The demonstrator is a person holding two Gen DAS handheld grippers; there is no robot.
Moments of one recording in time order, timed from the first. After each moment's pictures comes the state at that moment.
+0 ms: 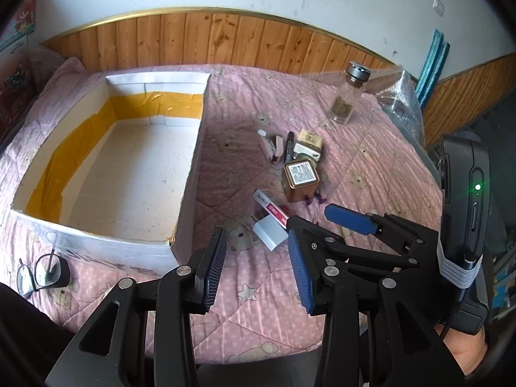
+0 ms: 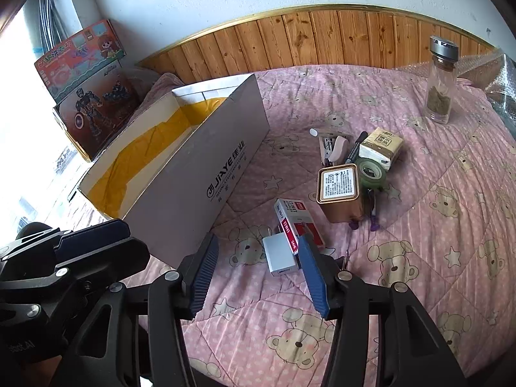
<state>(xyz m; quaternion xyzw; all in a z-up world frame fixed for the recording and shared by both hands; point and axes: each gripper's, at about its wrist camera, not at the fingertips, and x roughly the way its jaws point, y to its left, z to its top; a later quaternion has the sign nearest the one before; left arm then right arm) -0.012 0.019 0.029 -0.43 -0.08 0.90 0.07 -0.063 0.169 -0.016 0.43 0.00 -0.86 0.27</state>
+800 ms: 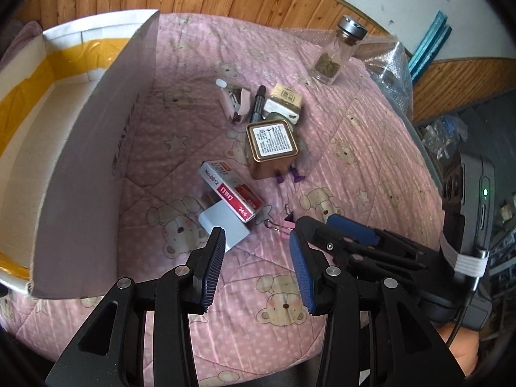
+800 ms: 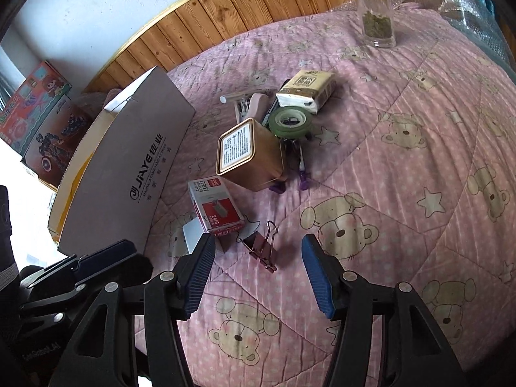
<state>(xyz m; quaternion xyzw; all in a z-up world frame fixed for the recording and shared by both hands) -0.081 0.057 -0.035 -0.52 -0.12 0.84 0.13 -0.106 0.240 -0.070 0.51 -0.11 -0.83 0.20</state>
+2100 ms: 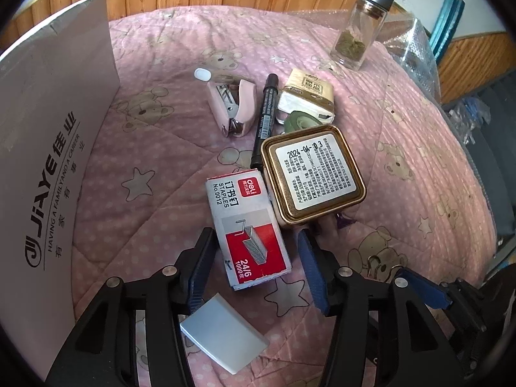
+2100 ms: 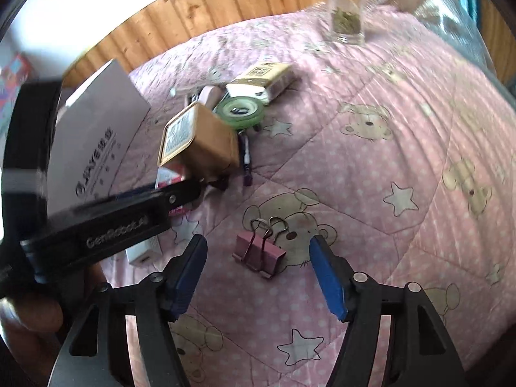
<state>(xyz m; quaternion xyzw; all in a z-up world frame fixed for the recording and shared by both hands) -0.156 0.096 -0.099 -0.51 -0.04 0.85 0.11 -0.087 0.266 -0.091 0.50 -0.04 -0.85 0.13</state>
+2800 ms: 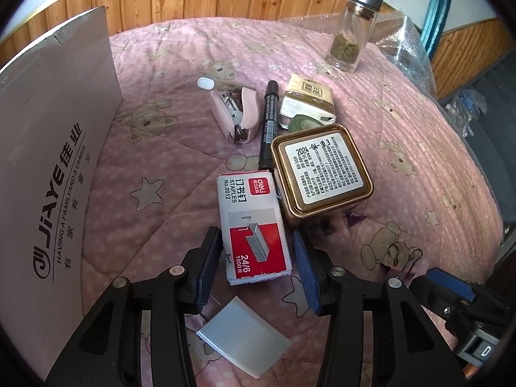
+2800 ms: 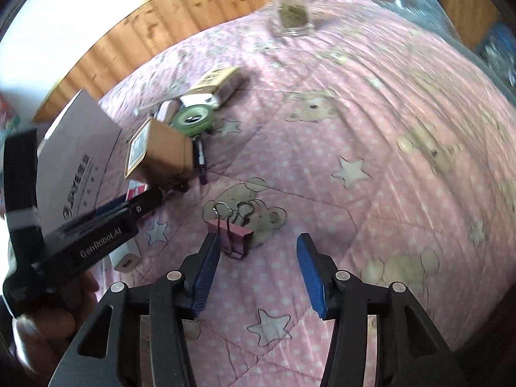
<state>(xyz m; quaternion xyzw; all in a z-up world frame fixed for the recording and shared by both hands) -0.154 0.087 -0.100 -0.48 -0.03 0.87 0.12 -0.085 0.289 -0.090 0.51 -0.15 -0.84 0.05</state>
